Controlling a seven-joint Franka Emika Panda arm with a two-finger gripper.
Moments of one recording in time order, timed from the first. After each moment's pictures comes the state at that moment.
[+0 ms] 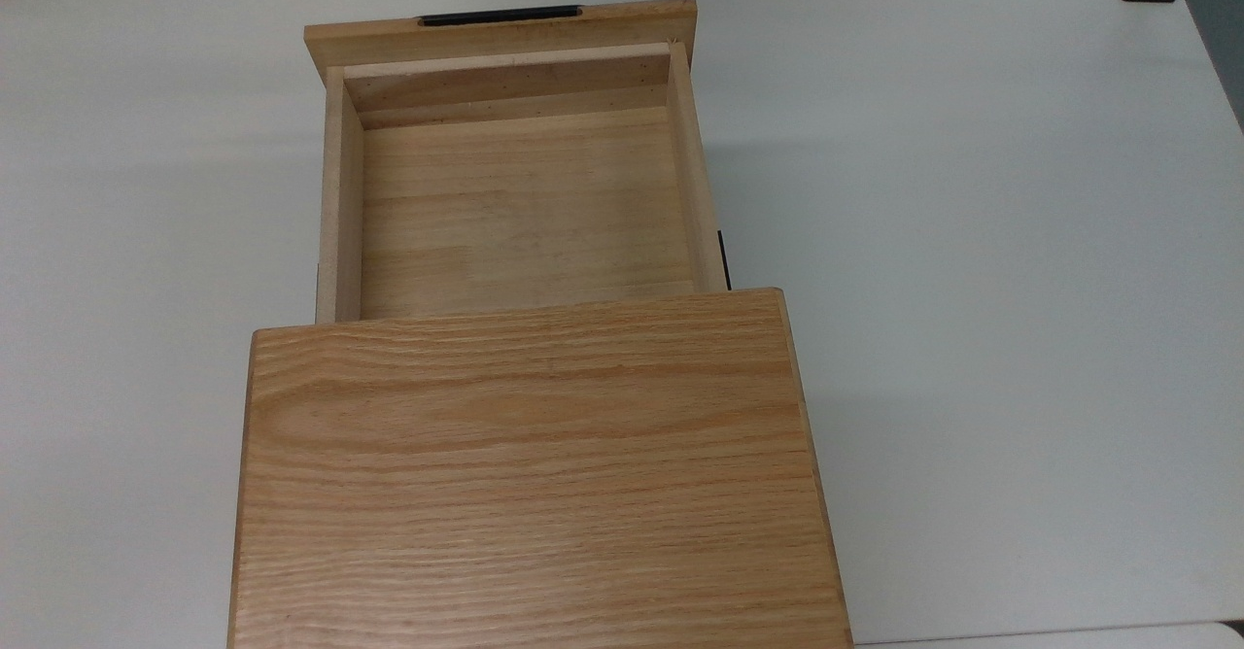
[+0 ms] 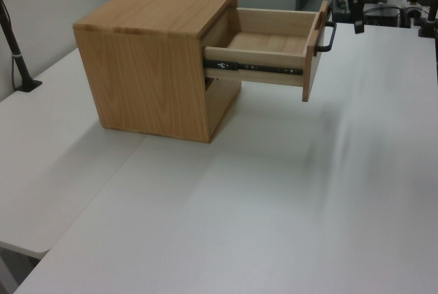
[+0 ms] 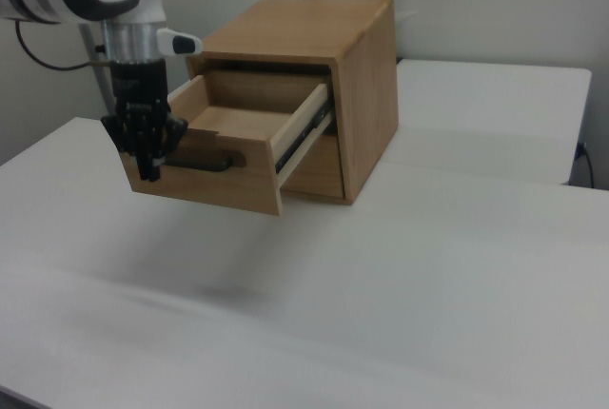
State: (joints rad) arm 0.18 -0.04 -0.15 -1.69 -0.03 1.39 -0.18
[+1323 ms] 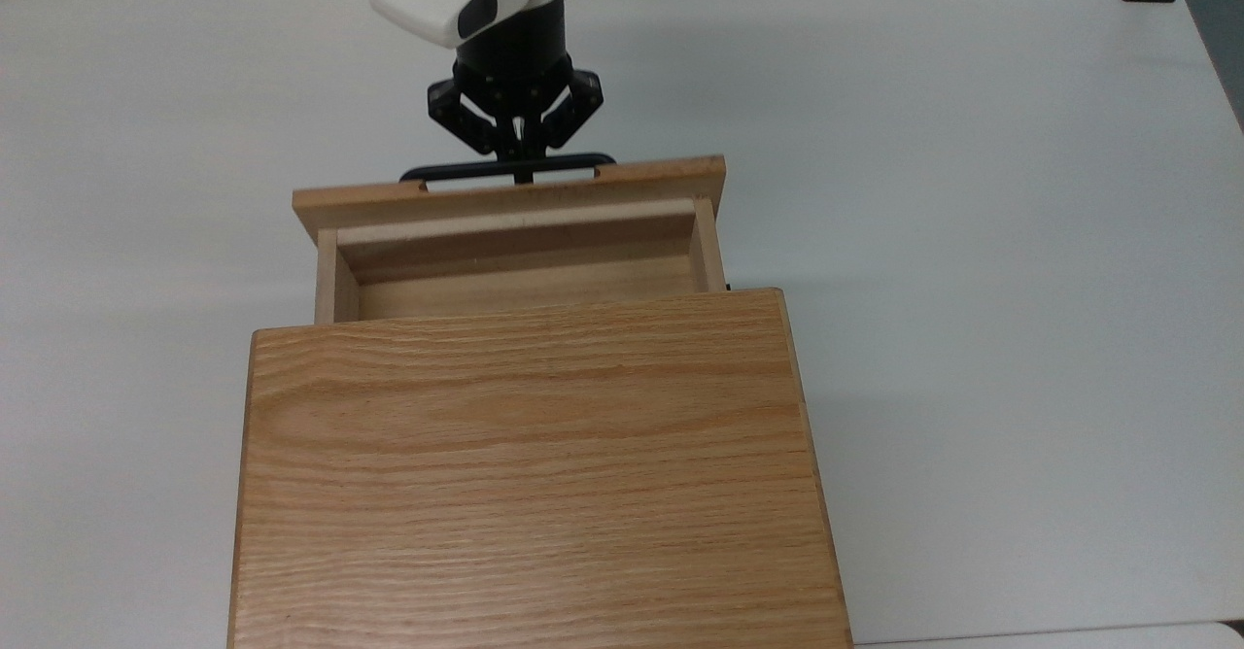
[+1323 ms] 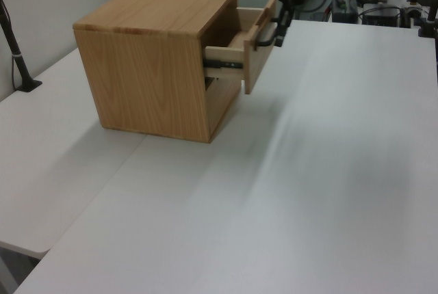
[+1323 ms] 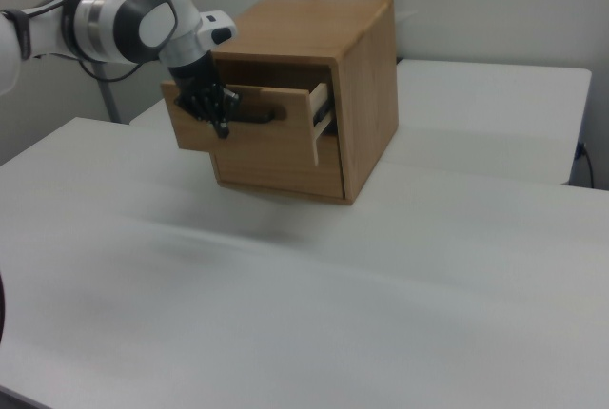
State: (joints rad) arm 0.19 0.18 -0.13 -1.62 0.00 2.05 -0.11
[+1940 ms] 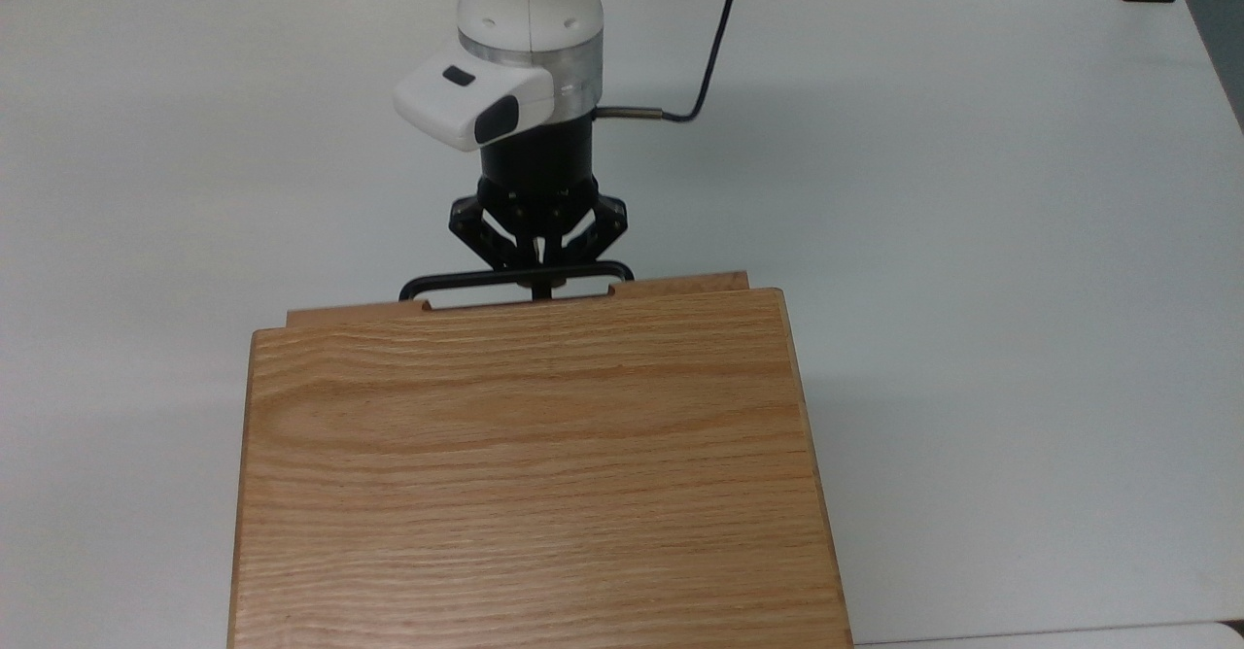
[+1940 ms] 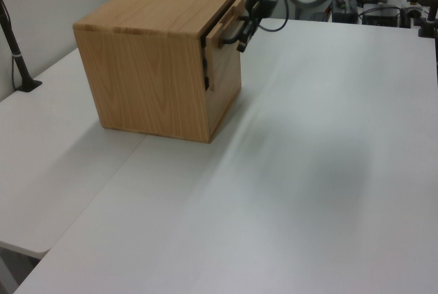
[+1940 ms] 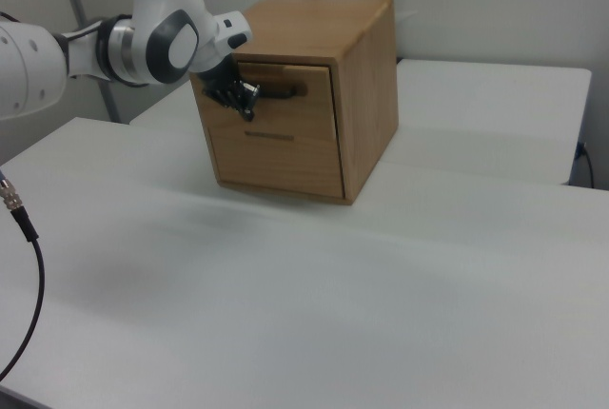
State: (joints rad) arm 0.20 0.38 -0.13 -1.48 0.00 2.31 0.04
